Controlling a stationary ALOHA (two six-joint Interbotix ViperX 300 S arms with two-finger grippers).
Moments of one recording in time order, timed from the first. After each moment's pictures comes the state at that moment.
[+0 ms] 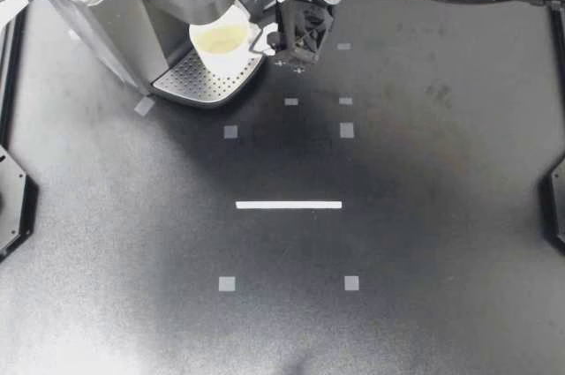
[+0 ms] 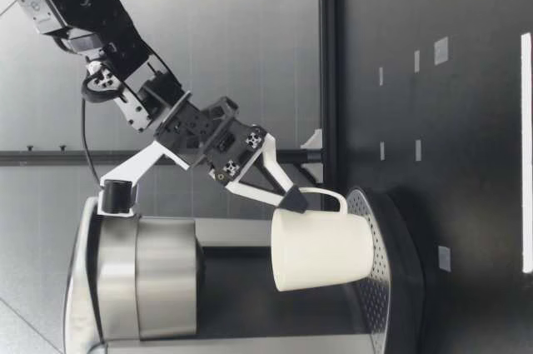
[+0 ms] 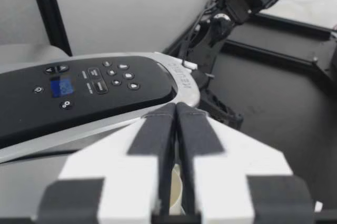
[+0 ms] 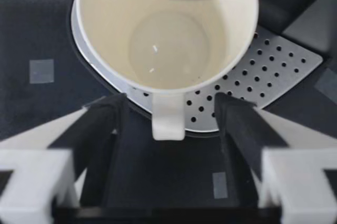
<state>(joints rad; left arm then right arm) 0.09 -0.94 0.70 0.80 0.62 -0.75 -0.52 0.37 0.09 0.59 0.56 -0.93</state>
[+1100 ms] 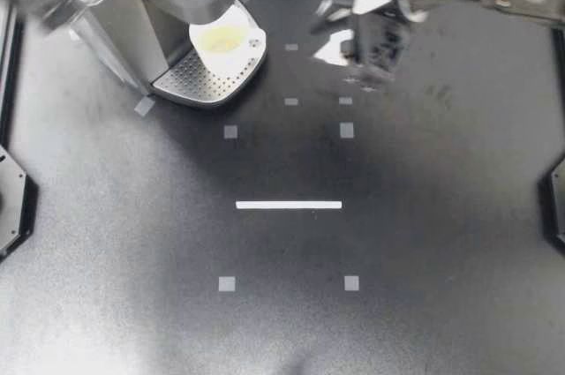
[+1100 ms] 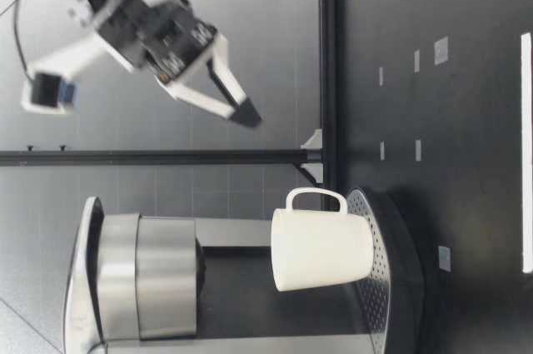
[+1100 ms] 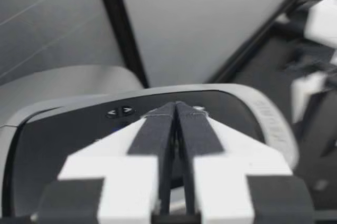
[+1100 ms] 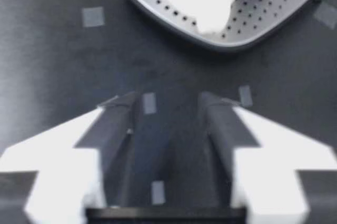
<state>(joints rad) 0.32 -0.62 0.53 0.87 0.60 -0.74 -0.52 -0.04 0.50 0.67 0.45 -0.95</state>
